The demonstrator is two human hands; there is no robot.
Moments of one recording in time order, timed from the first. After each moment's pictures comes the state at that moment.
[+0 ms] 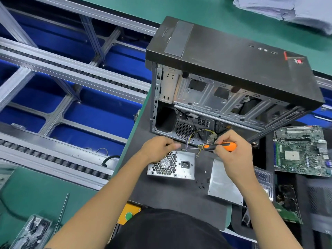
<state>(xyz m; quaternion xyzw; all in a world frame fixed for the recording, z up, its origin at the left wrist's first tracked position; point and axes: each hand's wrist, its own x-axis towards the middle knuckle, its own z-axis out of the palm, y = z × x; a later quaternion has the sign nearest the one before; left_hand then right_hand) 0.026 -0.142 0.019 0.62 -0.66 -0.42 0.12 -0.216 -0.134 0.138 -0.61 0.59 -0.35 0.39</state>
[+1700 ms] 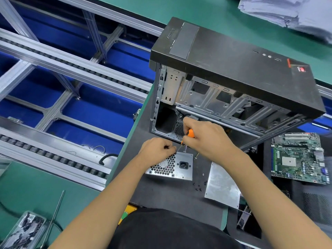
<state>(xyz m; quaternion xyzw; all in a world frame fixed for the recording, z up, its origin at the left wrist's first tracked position) 0.019 -0.134 0.014 0.67 -0.64 -0.34 0.16 -0.155 -0.183 0.164 -0.88 0.44 -0.01 0.18</state>
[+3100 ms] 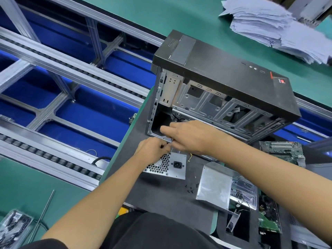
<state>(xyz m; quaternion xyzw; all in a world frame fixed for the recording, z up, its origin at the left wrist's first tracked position) 0.014 -0.136 0.011 0.71 -0.63 -0.28 0.13 -0.131 -0.189 0.188 -0.98 0.16 0.13 0.03</state>
